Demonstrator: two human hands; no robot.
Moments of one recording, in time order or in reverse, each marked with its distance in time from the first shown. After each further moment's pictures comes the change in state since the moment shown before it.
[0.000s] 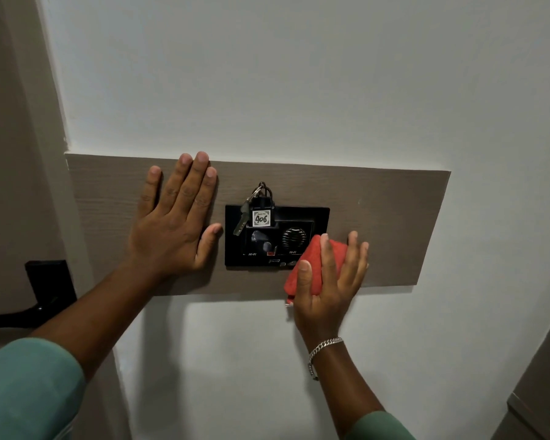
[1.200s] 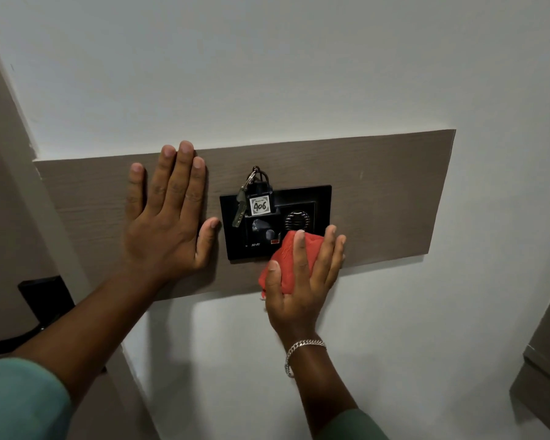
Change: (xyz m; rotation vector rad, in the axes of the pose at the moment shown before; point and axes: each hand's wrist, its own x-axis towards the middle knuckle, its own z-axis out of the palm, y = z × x) left_hand 0.001 -0.001 -0.004 -0.015 -0.036 0.013; right_hand -0.039 -0.025 0.037 0.014 0.046 -0.018
